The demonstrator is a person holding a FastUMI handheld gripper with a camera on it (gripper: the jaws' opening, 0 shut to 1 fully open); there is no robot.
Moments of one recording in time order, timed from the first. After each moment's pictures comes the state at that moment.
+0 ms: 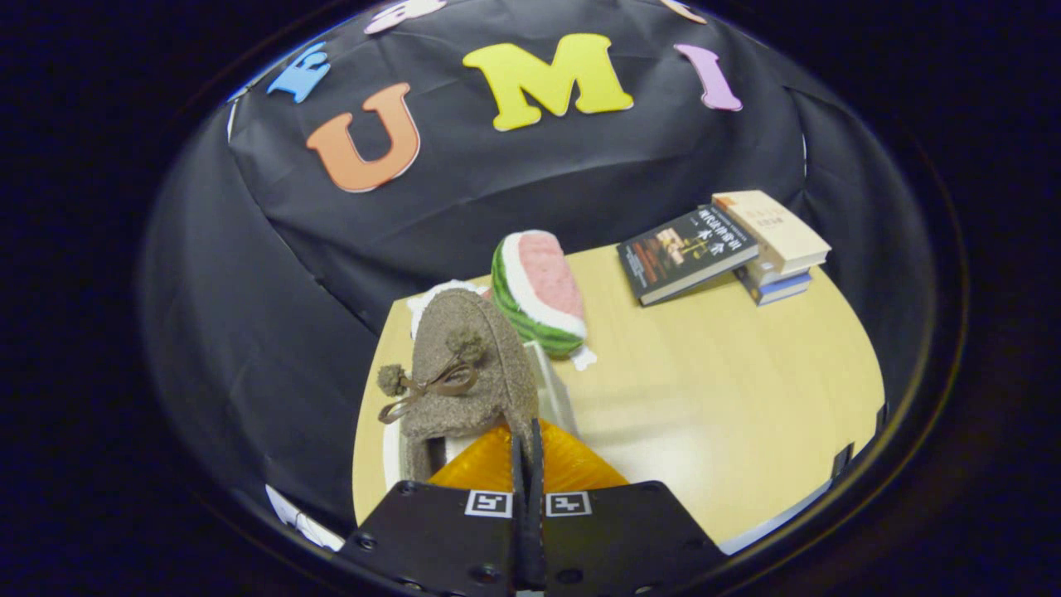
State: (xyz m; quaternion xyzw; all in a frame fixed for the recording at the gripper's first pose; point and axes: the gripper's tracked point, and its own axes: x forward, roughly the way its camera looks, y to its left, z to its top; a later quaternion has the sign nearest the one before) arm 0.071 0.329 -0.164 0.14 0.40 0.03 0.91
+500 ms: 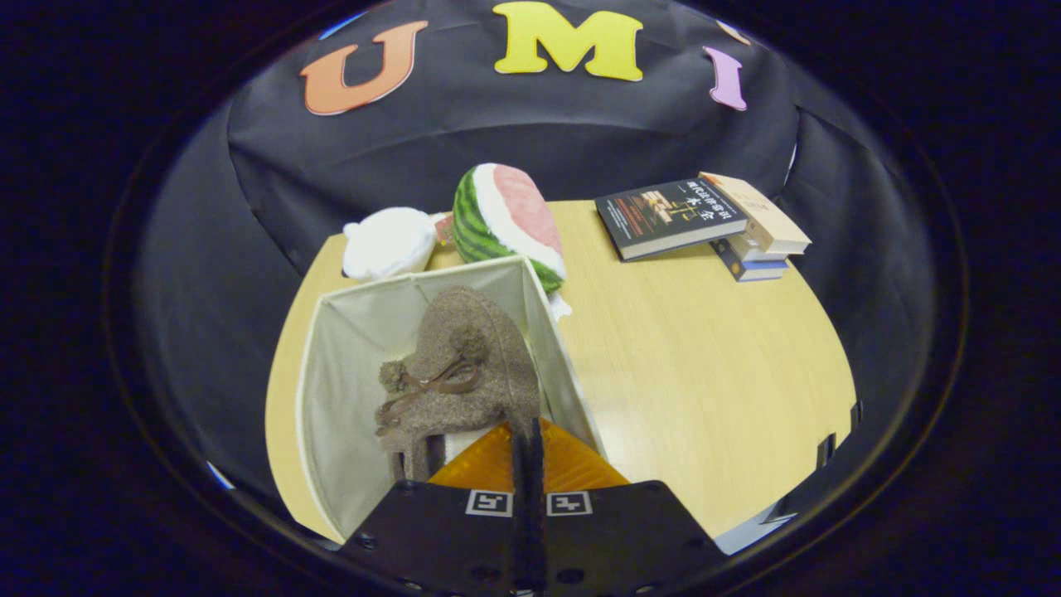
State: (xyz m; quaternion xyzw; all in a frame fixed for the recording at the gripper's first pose) arm 0.075 0.334 -0.262 0.02 0.44 -0.07 0.89
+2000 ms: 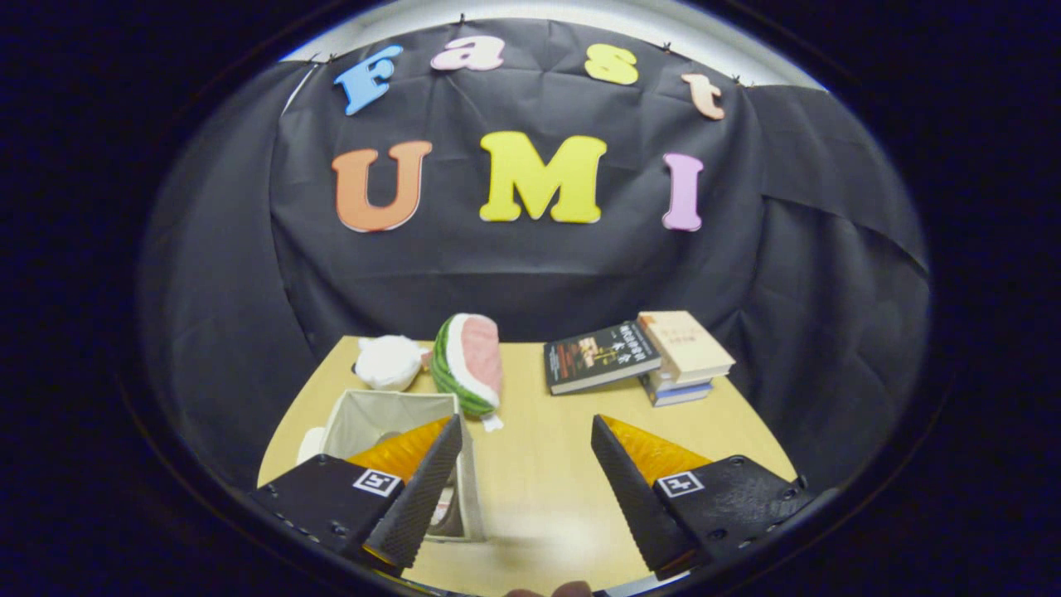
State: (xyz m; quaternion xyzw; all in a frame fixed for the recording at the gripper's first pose) arm 0.006 0.202 -0.052 0.00 0.18 -0.05 0.98
